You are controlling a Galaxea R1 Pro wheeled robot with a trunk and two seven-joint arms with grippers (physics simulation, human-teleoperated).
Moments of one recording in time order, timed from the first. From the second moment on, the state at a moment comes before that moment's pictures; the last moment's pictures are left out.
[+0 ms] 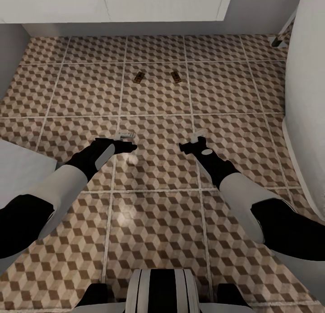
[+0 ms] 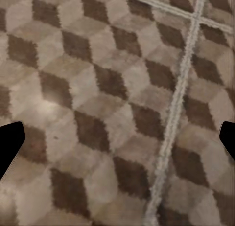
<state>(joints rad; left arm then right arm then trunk) -1.39 0.05 -0.53 -0.47 0.55 0.50 0.04 -1.35 0.10 0.25 -0.30 0.11 0.02 -0.01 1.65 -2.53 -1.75</state>
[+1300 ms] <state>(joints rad) -1.33 0.06 -0.53 -0.36 0.55 0.49 0.04 -1.34 0.09 0.25 -0.26 0.11 0.02 -0.02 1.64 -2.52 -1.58</state>
